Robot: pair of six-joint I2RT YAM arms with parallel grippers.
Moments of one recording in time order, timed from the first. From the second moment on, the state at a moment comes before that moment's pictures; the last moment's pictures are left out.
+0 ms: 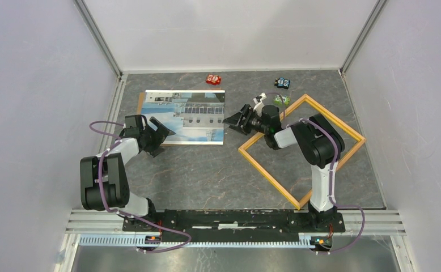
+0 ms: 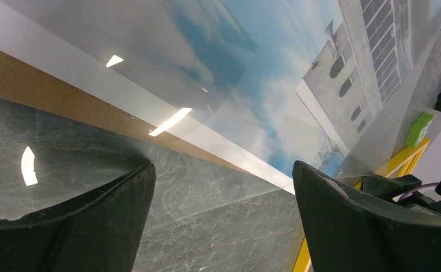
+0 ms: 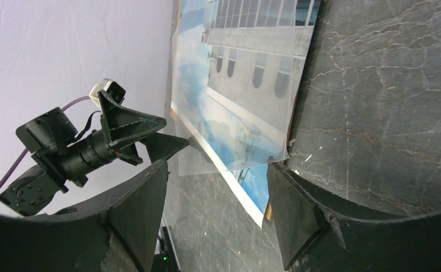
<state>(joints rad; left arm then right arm) 0.13 1.48 0.68 -0.15 0.29 -0.80 0.44 2.05 0.91 0.88 -0.55 1.06</state>
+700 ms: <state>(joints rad) 0.13 1.48 0.68 -0.14 0.30 -0.80 0.47 2.17 0.95 0.97 -0.26 1.17</state>
